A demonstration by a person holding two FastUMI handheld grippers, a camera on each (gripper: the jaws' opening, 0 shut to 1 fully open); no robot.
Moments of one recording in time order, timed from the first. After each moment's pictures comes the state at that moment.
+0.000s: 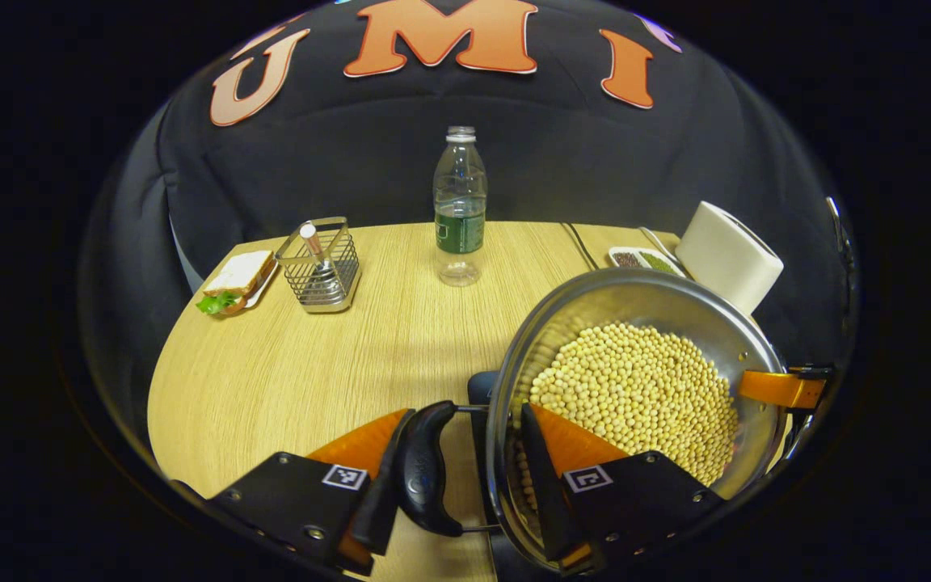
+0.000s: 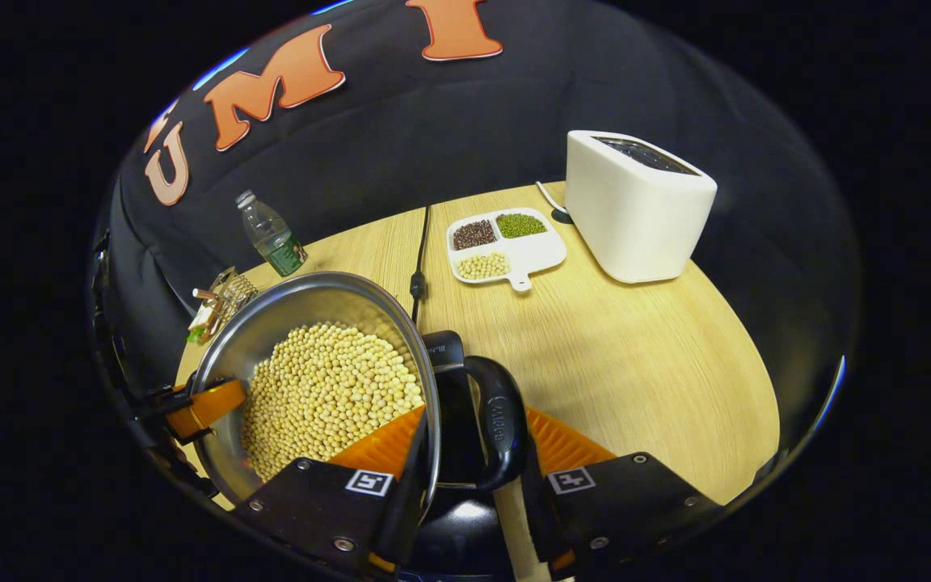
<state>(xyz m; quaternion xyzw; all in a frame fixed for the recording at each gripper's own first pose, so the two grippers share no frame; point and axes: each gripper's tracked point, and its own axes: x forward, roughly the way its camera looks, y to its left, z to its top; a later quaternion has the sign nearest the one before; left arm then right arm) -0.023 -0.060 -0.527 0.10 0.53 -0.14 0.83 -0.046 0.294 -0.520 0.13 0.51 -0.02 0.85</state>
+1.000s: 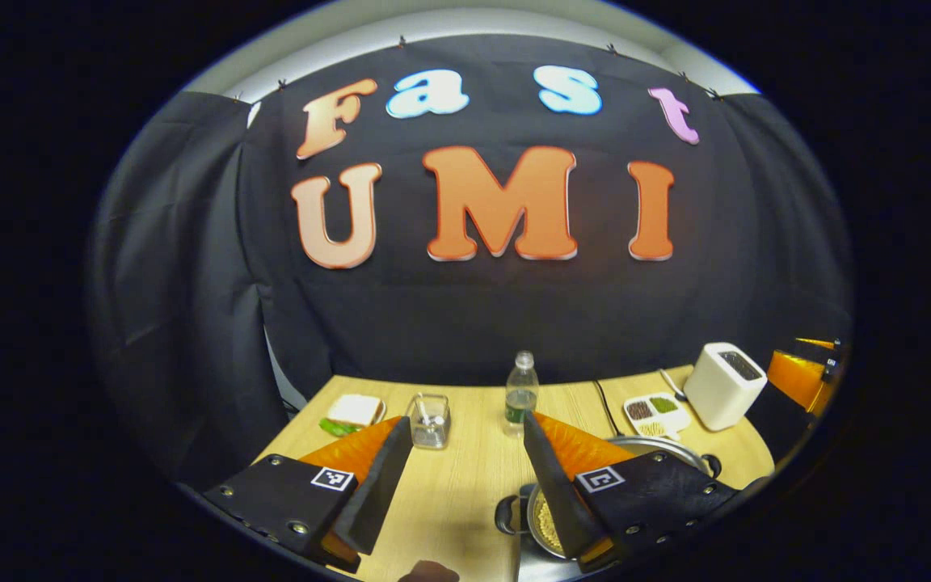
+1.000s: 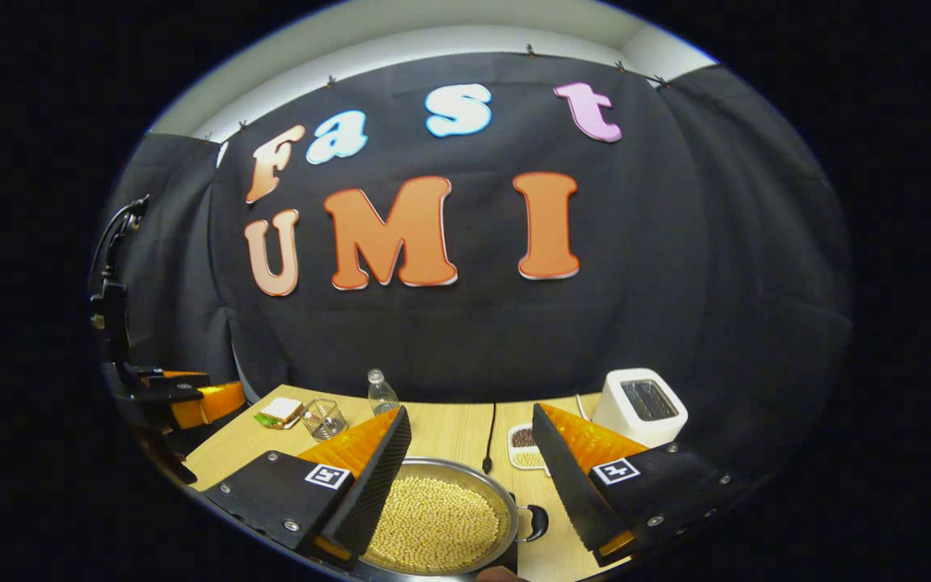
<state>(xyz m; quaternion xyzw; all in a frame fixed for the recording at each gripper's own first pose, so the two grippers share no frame) 0.074 -0.024 -0.230 0.08 0.26 -0.06 0.96 0.020 0.319 -0.221 0.06 0.18 0.05 0.98</state>
